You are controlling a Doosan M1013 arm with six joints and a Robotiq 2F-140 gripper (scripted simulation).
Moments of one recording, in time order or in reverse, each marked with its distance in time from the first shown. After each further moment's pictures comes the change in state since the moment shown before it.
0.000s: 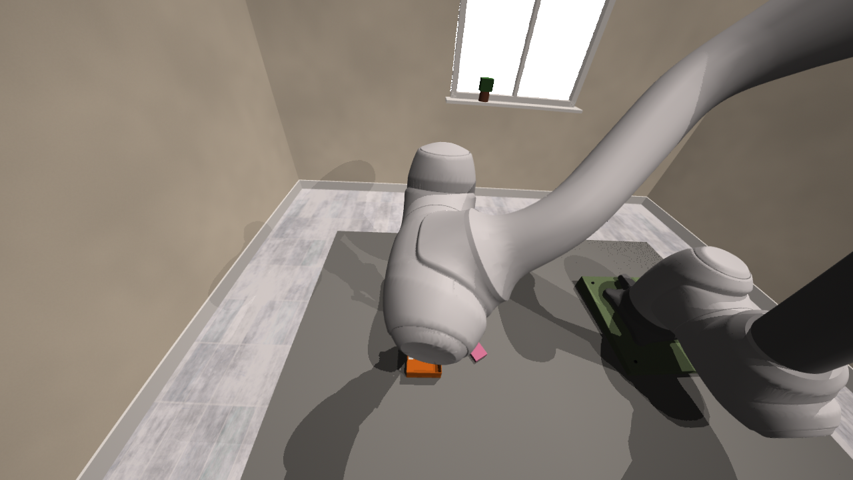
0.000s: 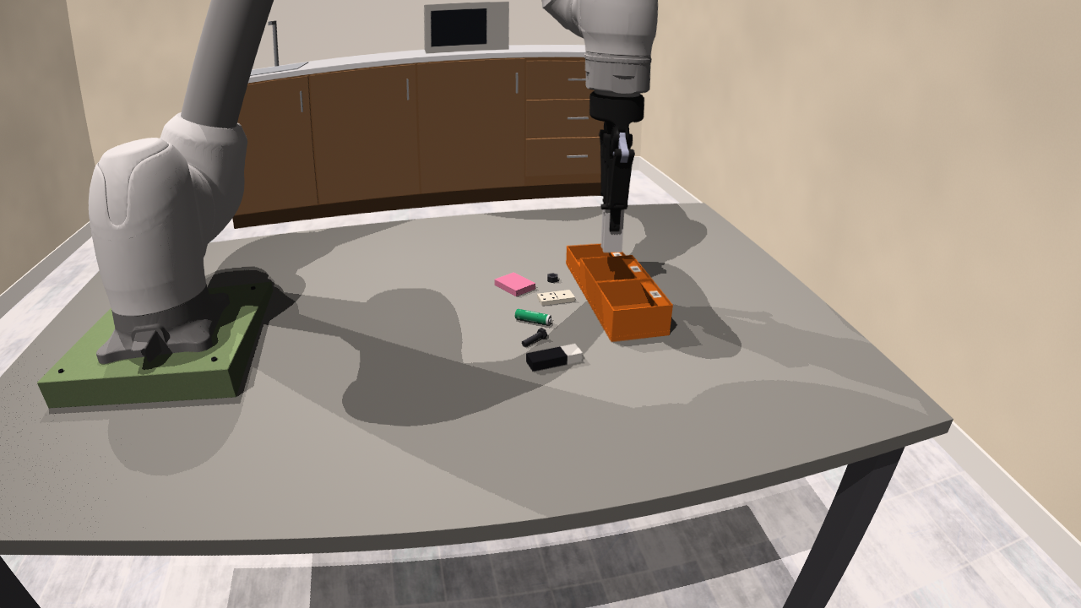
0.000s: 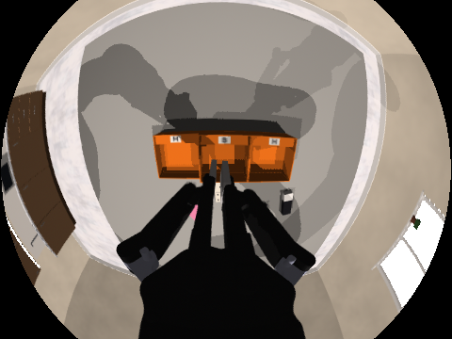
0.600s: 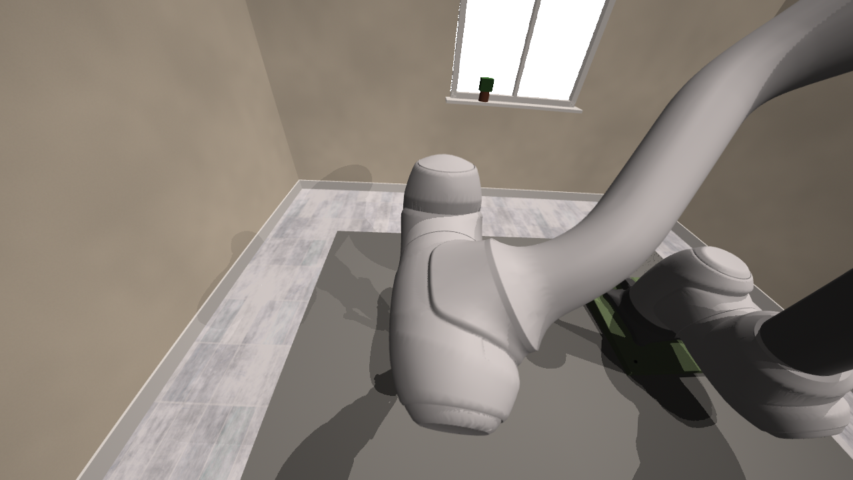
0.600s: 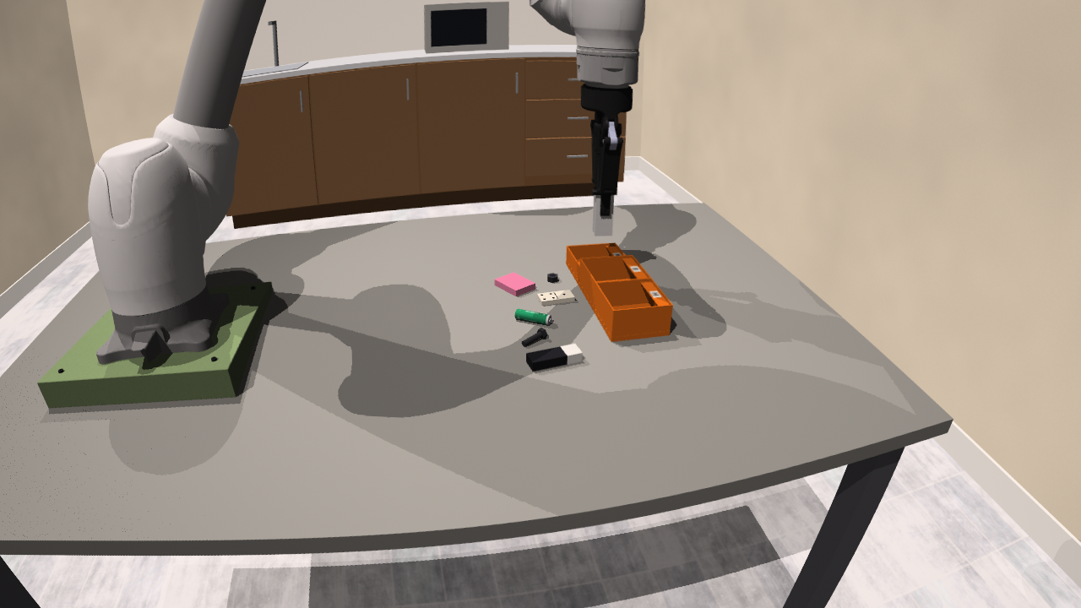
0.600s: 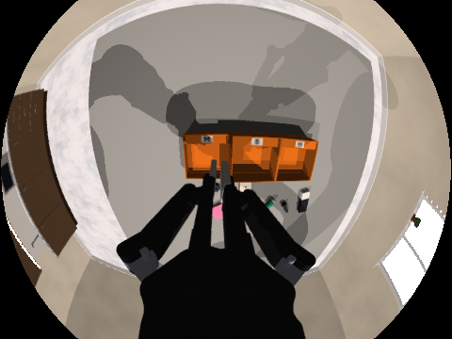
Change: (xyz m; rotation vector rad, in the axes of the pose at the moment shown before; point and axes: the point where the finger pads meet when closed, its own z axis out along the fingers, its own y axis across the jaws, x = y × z) arm -0.004 -0.054 -0.004 0.000 0.000 0.000
